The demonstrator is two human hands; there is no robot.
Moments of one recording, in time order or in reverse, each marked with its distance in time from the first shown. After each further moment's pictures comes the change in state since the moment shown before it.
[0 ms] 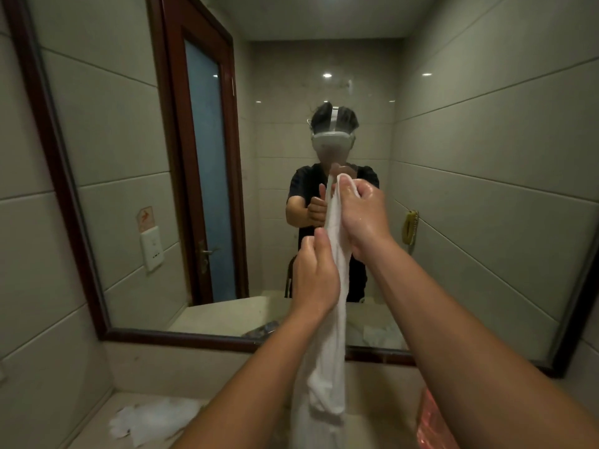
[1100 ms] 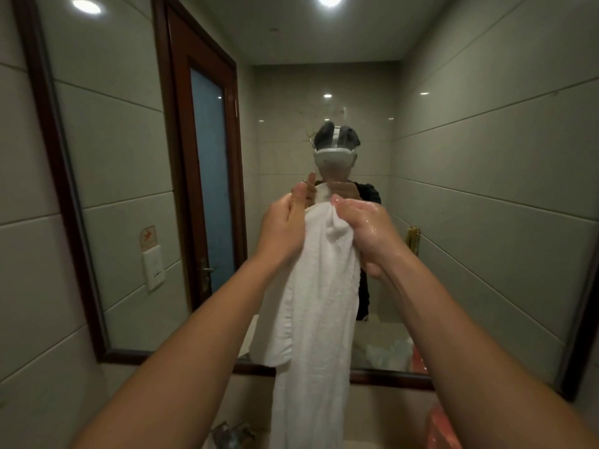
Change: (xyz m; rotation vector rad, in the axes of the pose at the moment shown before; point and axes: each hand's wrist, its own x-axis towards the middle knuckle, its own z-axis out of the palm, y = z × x) left_hand 0.082 0.074 -0.047 0.132 -0.038 0.209; right_hand 0.000 -0.020 -0.032 0.173 -0.323 0.086
